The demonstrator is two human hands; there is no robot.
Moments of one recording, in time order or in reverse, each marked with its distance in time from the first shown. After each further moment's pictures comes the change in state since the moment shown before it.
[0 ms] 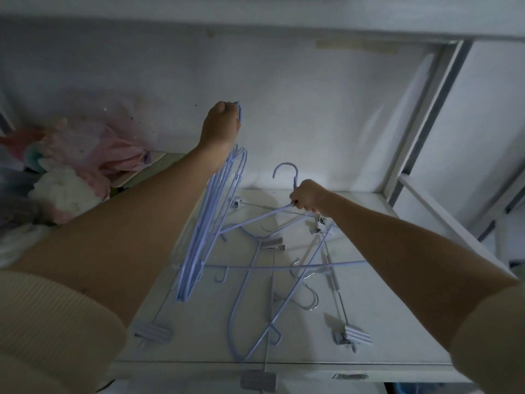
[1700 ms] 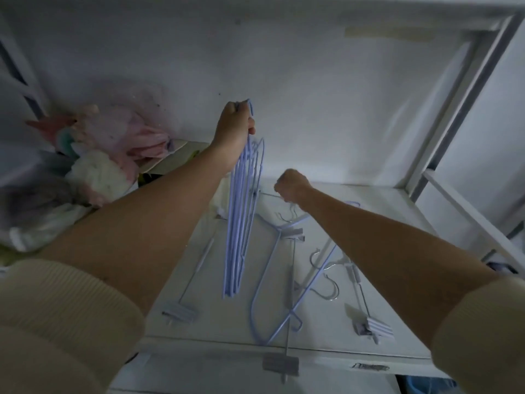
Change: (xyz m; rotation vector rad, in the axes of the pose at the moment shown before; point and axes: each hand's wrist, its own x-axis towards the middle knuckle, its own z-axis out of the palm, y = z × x) left_hand -0.013 -0.012 -0.024 -0.170 -0.026 -0.059; right_hand 0.010 -0.054 0.064 0.055 0.066 -0.122
